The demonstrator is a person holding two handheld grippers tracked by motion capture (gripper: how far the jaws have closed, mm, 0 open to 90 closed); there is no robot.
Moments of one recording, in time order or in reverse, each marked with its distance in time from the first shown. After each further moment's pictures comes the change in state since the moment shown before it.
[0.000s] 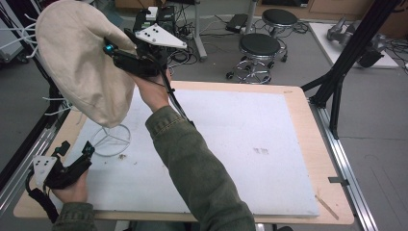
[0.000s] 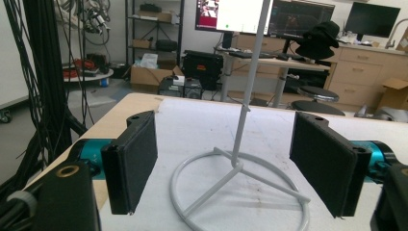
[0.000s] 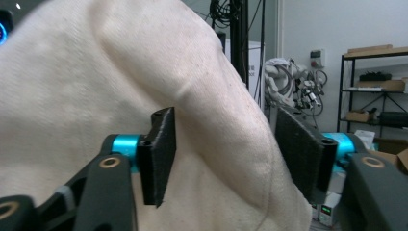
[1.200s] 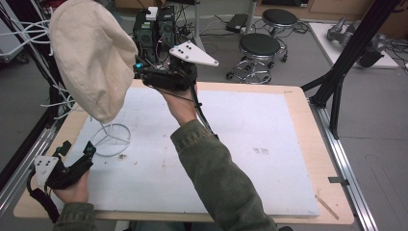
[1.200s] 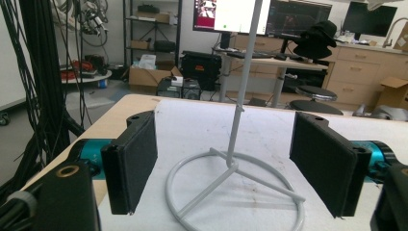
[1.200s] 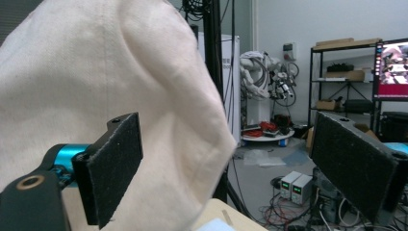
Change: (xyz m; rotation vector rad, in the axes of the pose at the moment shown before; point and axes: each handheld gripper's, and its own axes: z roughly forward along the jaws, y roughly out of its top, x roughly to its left) left arm -0.004 0.001 -0.001 -0.004 -0.006 0.007; right arm -0.022 -0.011 -0.064 0.027 -0.105 -0.008
